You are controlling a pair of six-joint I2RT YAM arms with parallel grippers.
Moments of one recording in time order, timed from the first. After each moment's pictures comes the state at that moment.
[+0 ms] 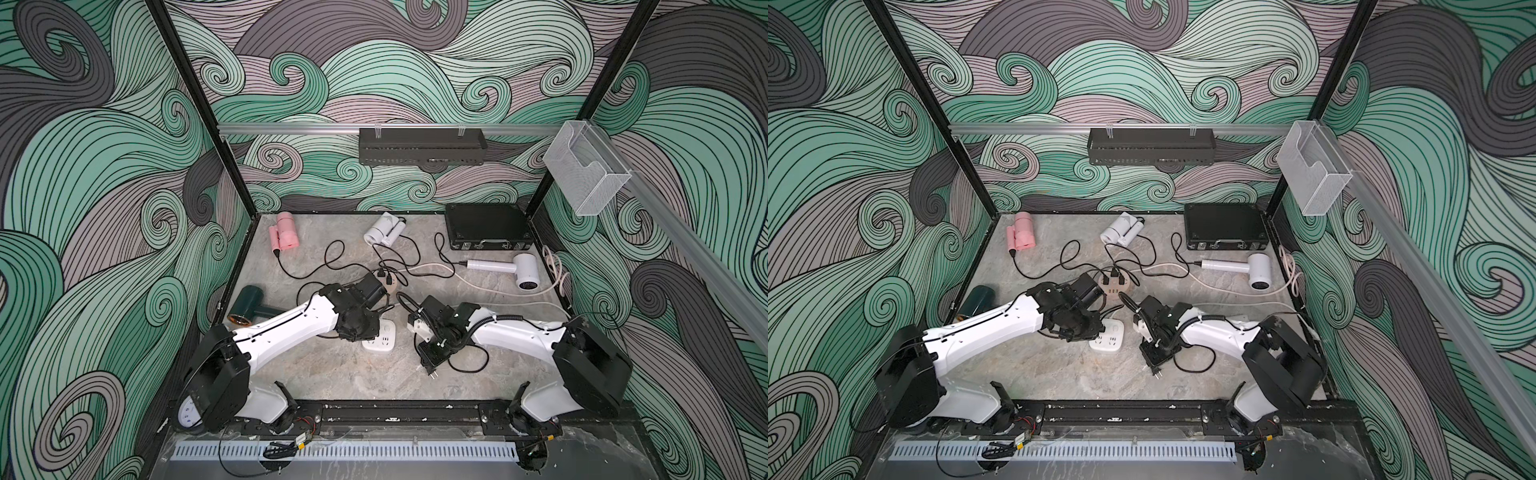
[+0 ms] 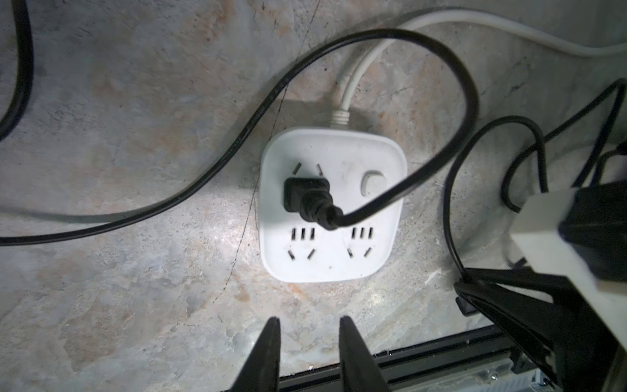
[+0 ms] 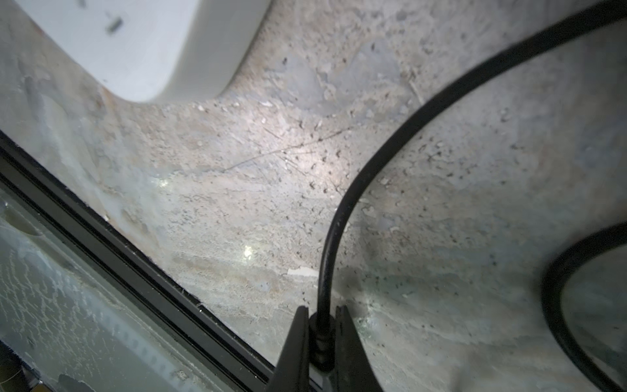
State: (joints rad) left arm -0.80 1.40 1.01 -0.91 0.08 -0.80; right arm 0.86 1.49 0.80 -0.70 -0.29 0.24
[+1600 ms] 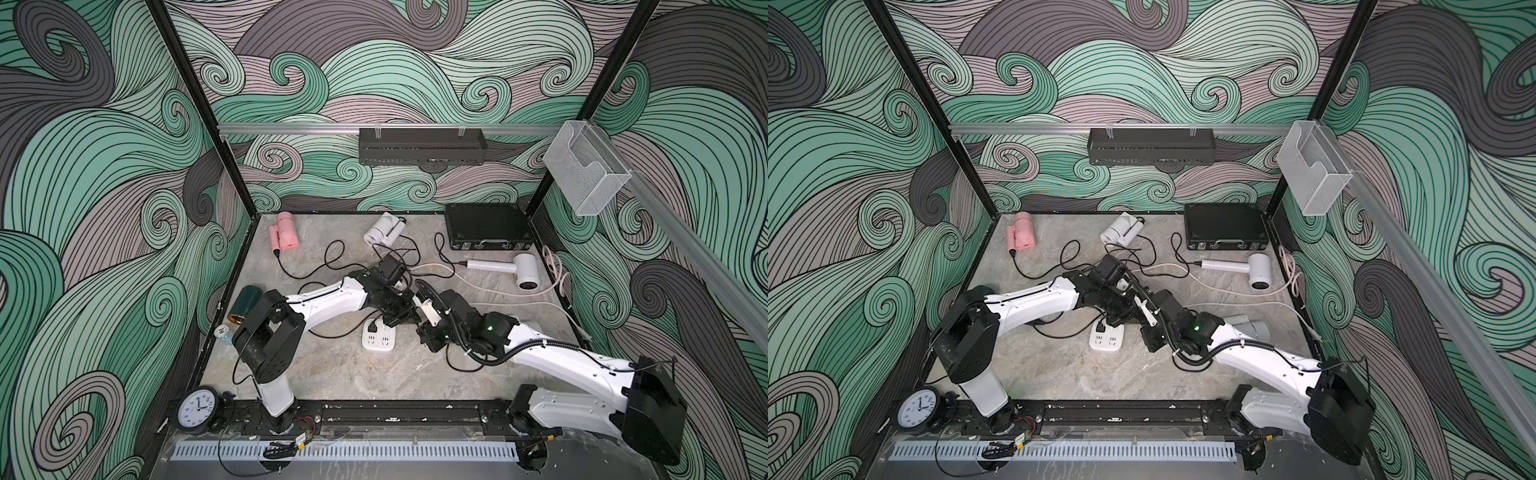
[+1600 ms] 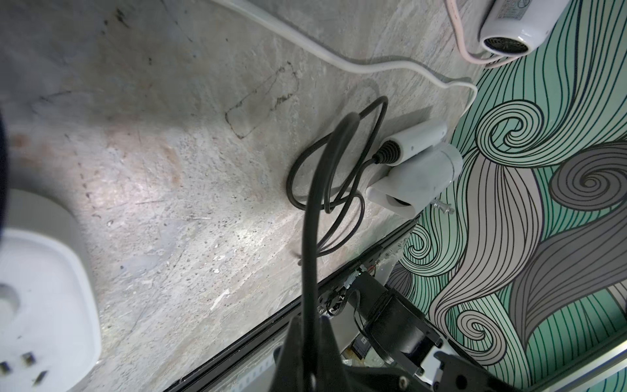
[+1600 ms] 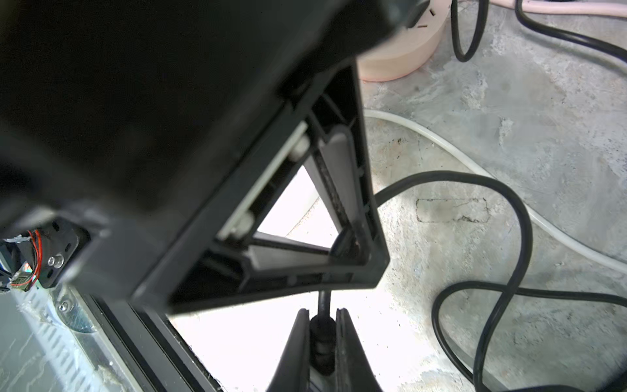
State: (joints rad) left arm -0.77 1.73 1.18 -0.49 0.59 -1.06; right arm 0.89 1.19 0.74 -0.46 -0.05 0.28
